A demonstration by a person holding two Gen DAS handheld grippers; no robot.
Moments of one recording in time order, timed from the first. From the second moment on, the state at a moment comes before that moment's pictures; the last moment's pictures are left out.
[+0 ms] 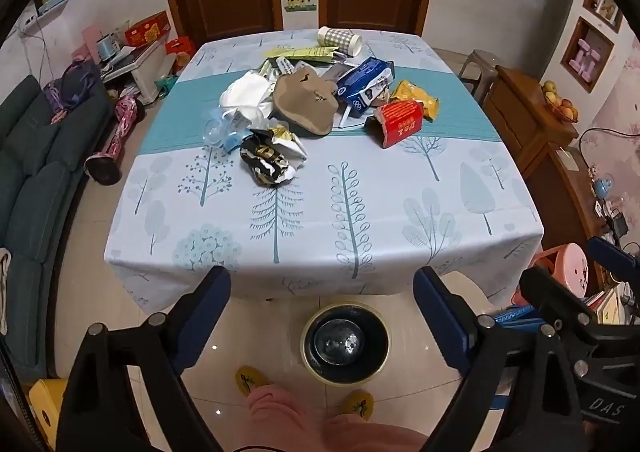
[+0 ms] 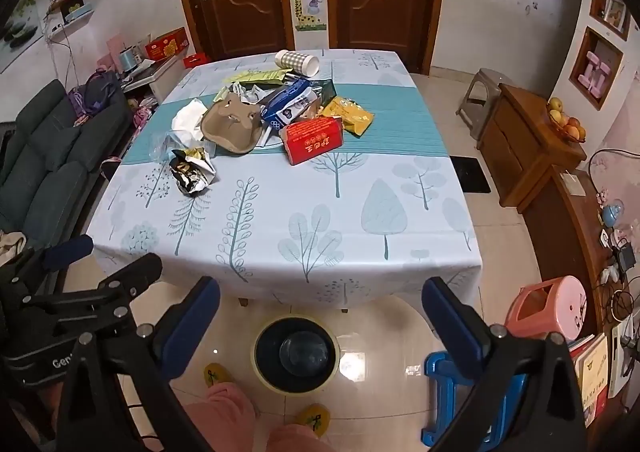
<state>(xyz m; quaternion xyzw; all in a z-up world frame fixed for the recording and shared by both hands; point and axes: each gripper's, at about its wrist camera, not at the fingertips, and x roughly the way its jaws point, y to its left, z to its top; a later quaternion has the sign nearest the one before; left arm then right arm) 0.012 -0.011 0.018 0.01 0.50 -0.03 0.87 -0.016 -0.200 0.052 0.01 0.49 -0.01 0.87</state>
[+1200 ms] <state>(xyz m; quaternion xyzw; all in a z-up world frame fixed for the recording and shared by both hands) 0.010 -0.005 0.018 0.01 0.50 -0.03 0.87 -0.018 -0.187 0.055 -0.01 0.49 0.00 0.87</state>
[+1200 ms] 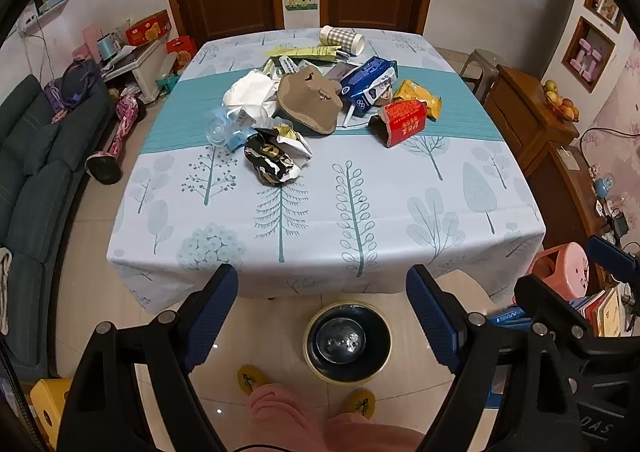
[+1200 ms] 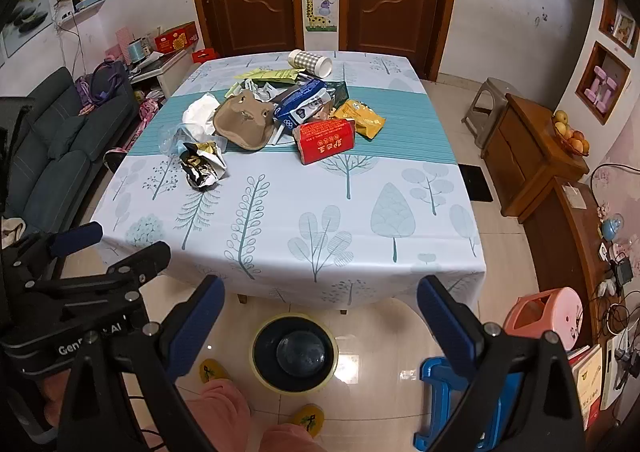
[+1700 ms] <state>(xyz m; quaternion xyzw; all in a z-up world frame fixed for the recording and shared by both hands) 0.007 -0.004 0.027 0.02 0.49 -0.02 0.87 -0.018 -0.183 0.061 -0.02 0.48 0.01 0.88</state>
